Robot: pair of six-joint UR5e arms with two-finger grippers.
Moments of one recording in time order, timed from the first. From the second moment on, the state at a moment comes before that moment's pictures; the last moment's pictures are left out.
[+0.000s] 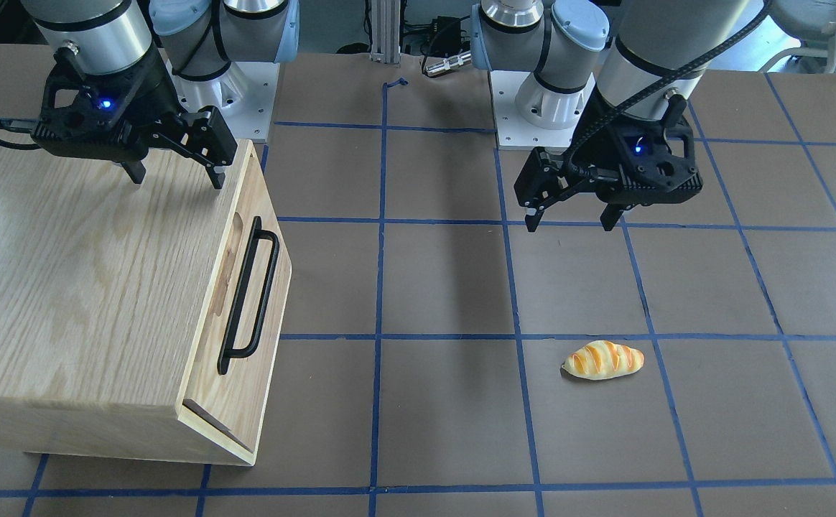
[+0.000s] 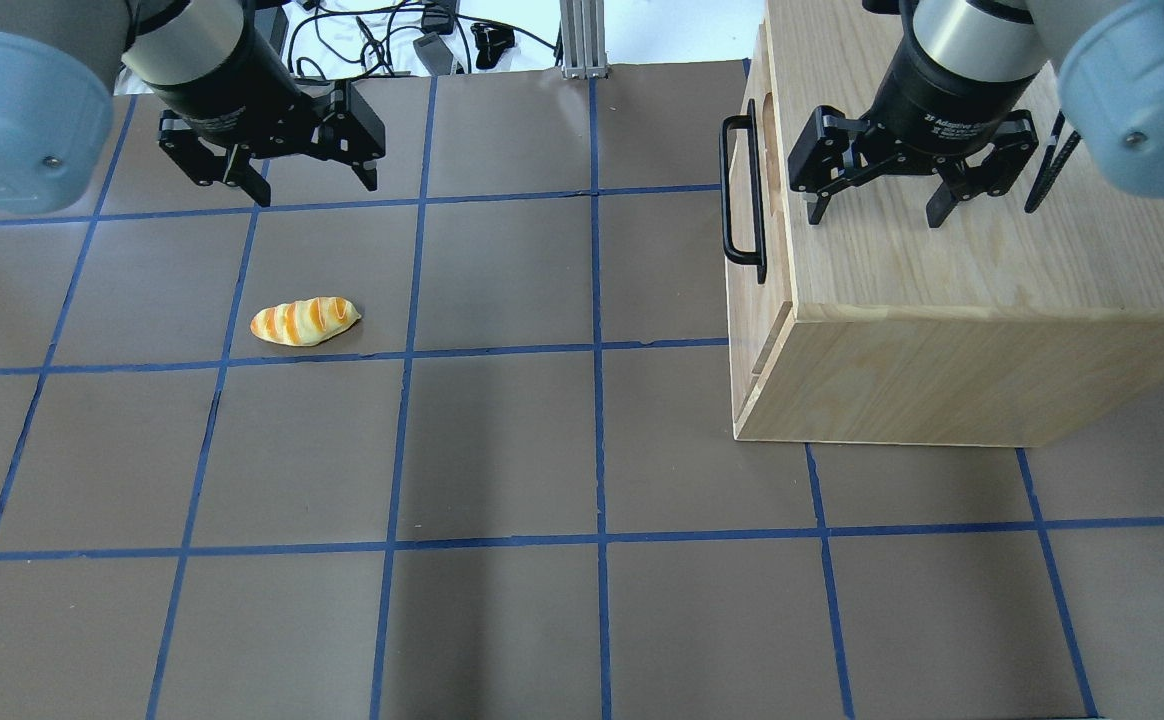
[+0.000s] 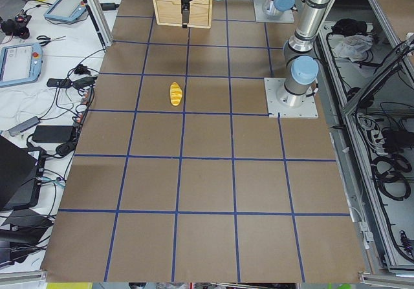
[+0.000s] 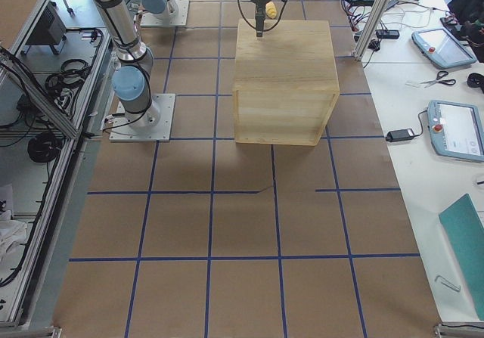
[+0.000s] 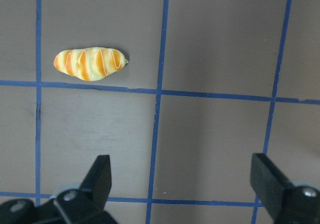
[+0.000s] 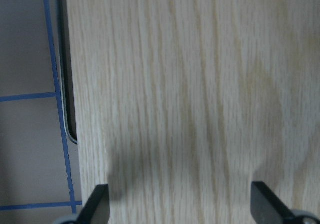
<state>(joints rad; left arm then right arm) -1.61 -1.64 -1.53 -1.40 1.50 -0.12 1.59 -1.58 1.57 -1.60 -1.55 0.10</state>
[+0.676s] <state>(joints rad) -1.70 -1.73 -1.50 -1.27 1.39 -0.26 1.59 -1.58 1.57 -1.60 -1.55 0.10</state>
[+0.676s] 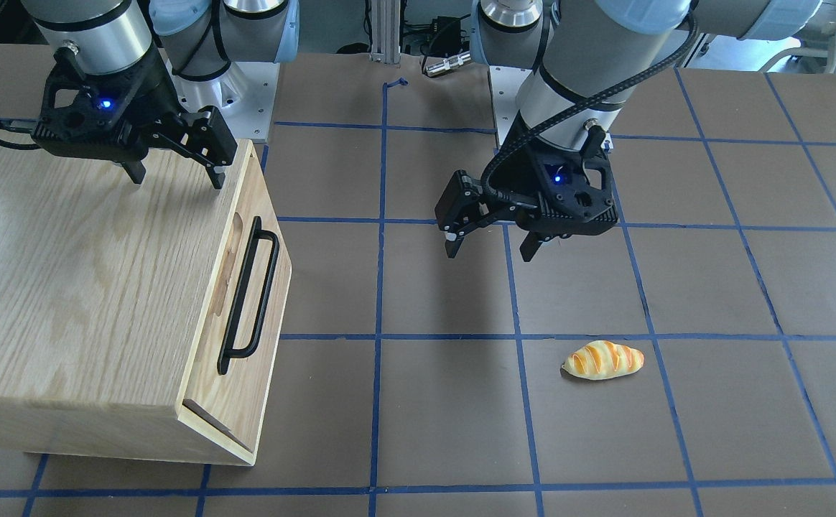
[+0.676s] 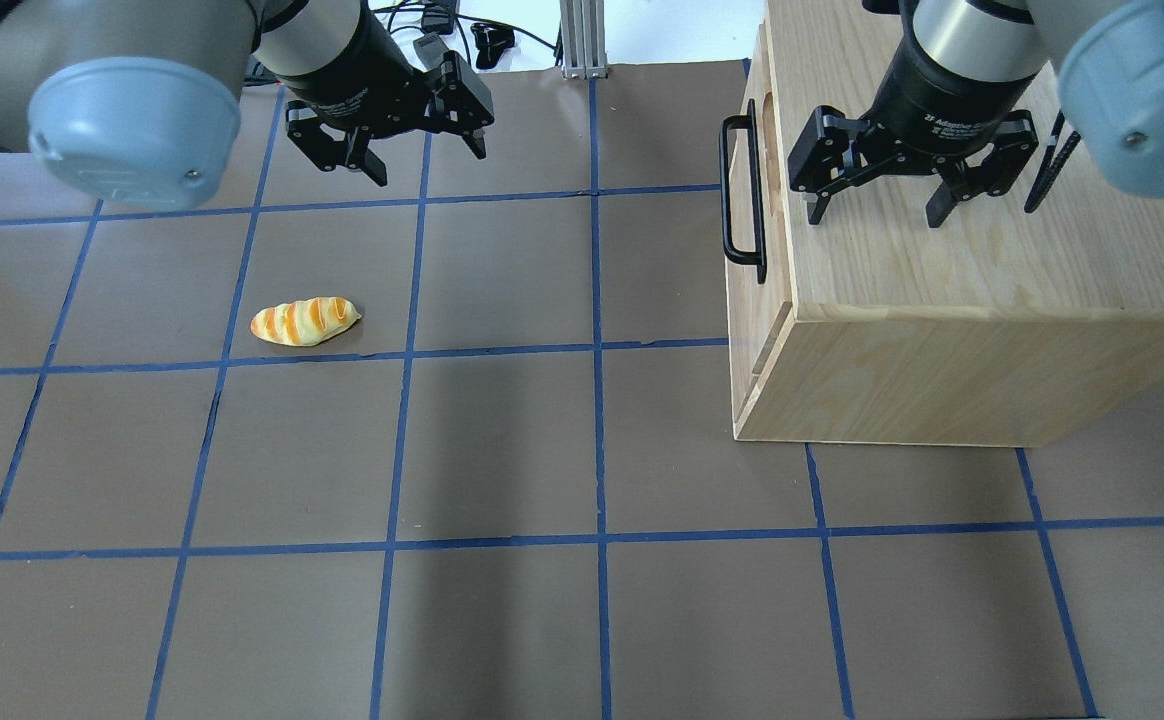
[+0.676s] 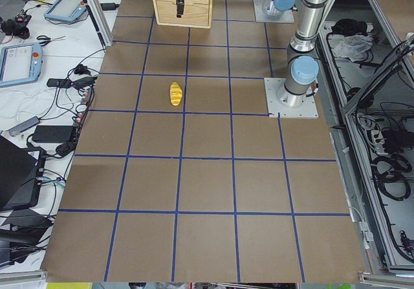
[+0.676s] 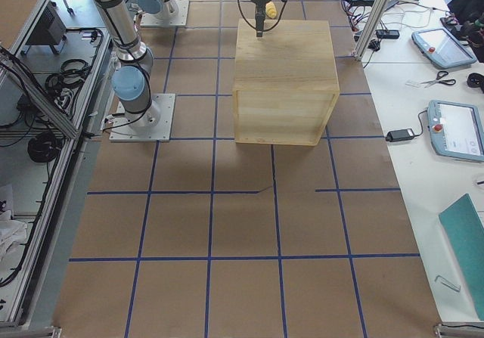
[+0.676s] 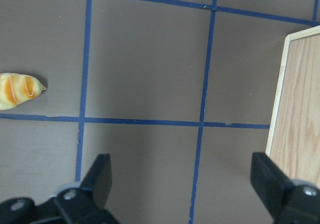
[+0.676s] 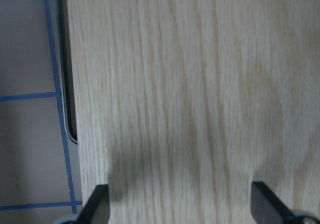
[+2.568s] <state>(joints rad) -1.92 -1.95 -1.41 -1.06 1.28 -0.48 1.59 -1.58 1.57 -1.60 -1.55 0.10</state>
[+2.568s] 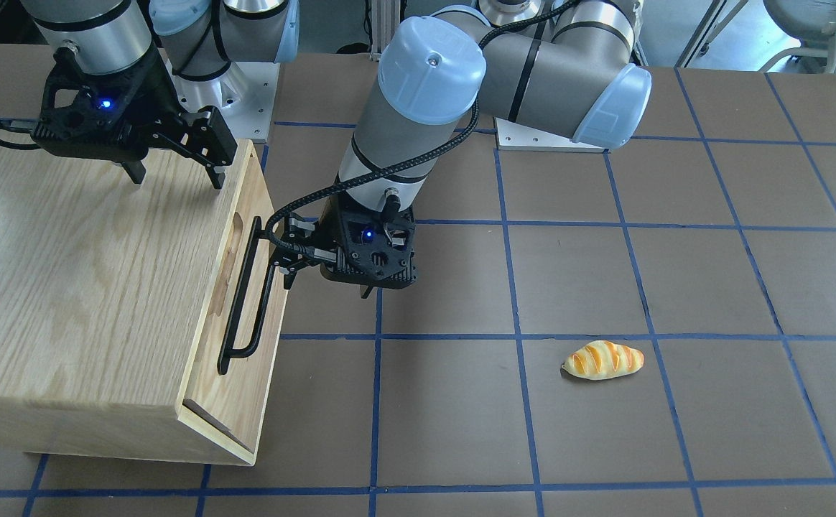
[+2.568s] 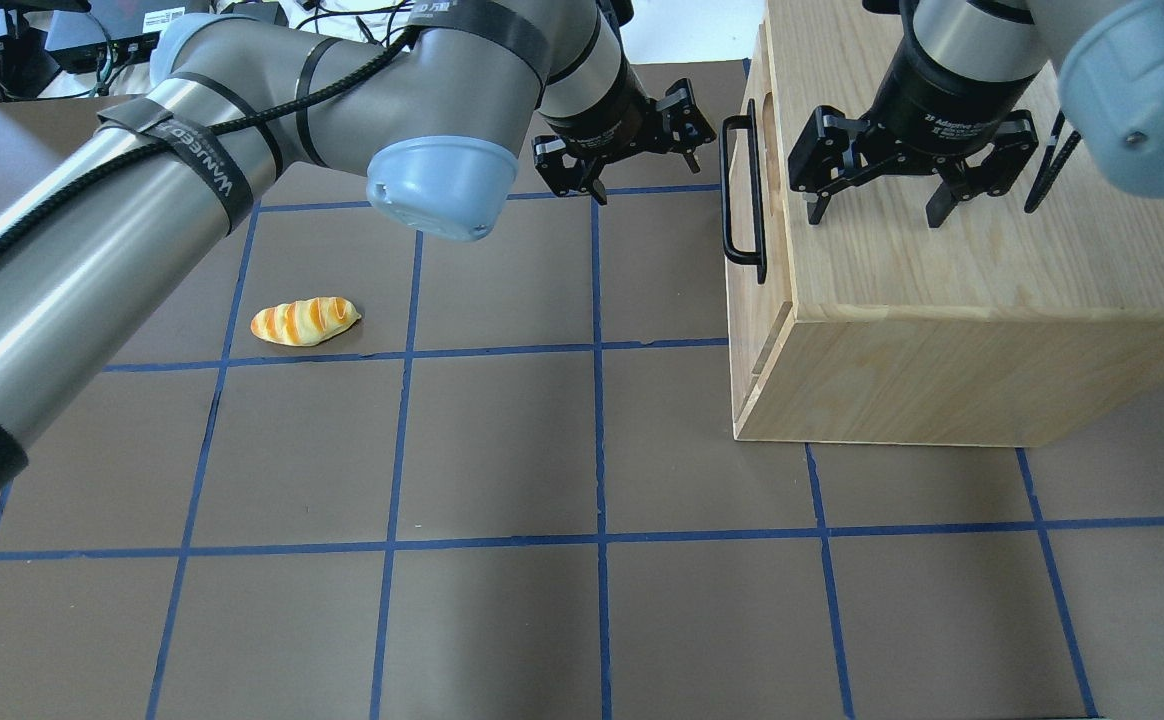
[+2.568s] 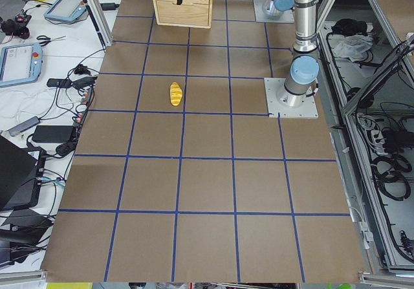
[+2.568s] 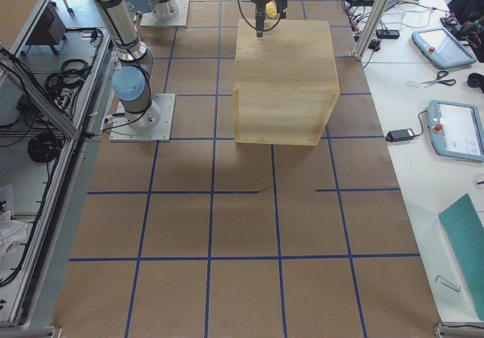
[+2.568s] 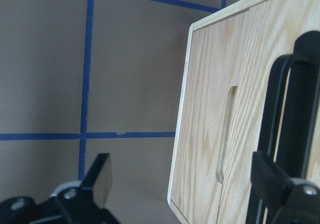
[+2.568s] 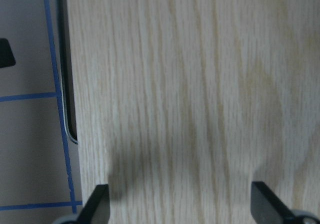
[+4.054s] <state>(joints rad) -1.97 -1.99 -1.41 -1.04 1.25 -0.50 1.59 -1.58 1.57 -1.60 -1.55 0.10</state>
